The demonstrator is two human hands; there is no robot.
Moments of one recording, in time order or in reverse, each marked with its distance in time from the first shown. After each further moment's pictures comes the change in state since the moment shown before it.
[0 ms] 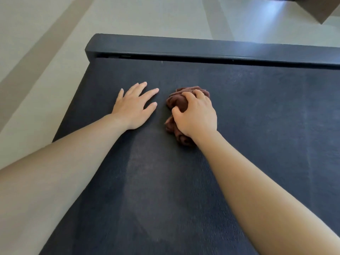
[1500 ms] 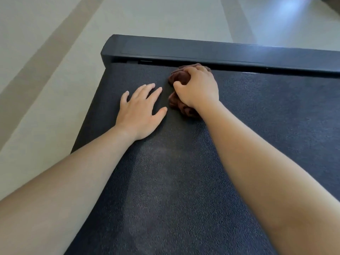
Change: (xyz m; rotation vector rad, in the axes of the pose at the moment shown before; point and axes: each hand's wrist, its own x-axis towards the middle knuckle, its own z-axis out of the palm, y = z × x) left_hand 0.024 -0.051 -0.001 0.011 0.119 -0.031; right_hand 0.127 -0.060 0.044 0.019 0.020 -0.046
